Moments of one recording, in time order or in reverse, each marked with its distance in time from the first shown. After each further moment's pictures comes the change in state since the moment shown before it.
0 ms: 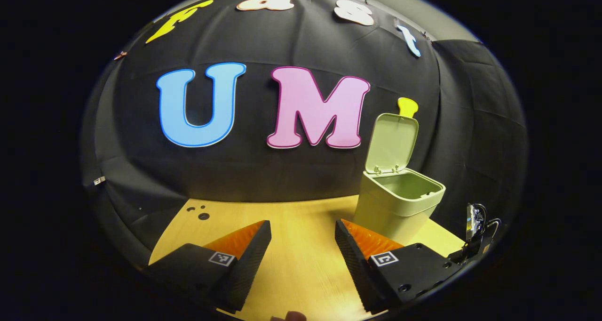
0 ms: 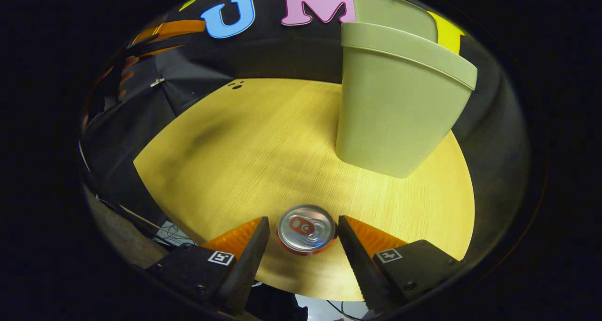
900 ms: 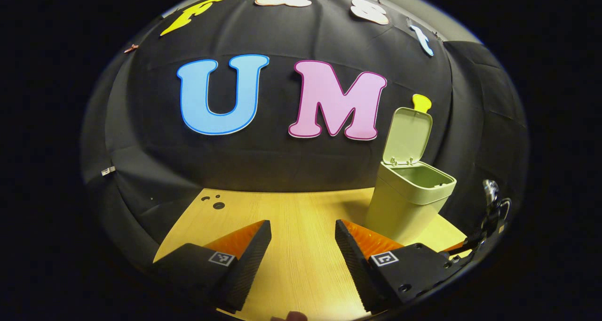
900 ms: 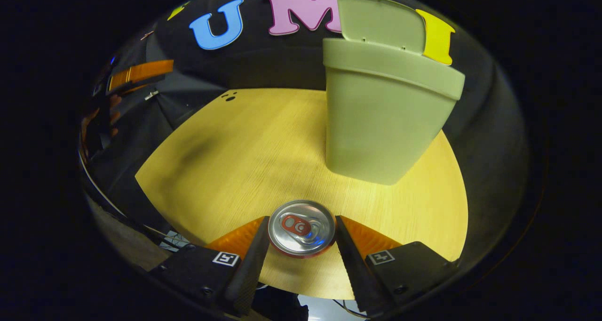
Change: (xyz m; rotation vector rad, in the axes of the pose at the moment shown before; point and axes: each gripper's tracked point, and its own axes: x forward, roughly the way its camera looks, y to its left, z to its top) left arm -0.014 0.030 -0.020 -0.026 0.038 0.042; right arm -0.041 -0.012 0.051 0.068 -0.069 0.000
